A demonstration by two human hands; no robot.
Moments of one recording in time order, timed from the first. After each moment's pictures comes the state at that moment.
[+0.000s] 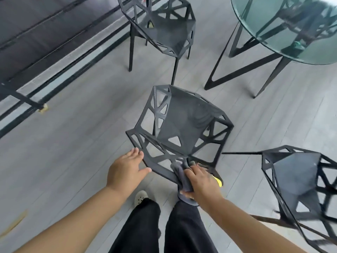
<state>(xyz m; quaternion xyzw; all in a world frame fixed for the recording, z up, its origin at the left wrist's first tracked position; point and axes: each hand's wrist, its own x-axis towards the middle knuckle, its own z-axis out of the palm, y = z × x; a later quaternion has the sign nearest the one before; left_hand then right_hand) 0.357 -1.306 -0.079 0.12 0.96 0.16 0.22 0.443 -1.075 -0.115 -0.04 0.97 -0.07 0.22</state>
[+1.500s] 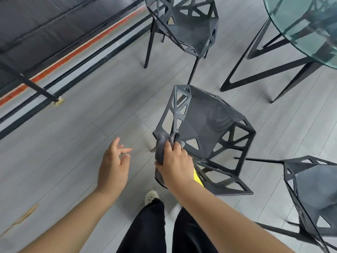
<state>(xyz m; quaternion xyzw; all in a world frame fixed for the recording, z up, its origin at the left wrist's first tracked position) 0.329 -1.408 -0.109 -0.08 0.89 0.43 0.11 0.335 -1.241 -0.099 0.06 0.98 -0.09 0.17</state>
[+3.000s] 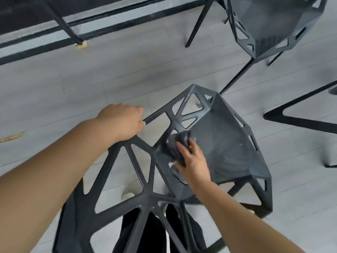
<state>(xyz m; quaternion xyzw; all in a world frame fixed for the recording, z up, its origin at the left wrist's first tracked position) 0.123 -1.250 -0.216 -0.07 0.93 0.00 0.37 0.173 -1.009 -0.353 -0.17 0.92 -0.21 0.27</state>
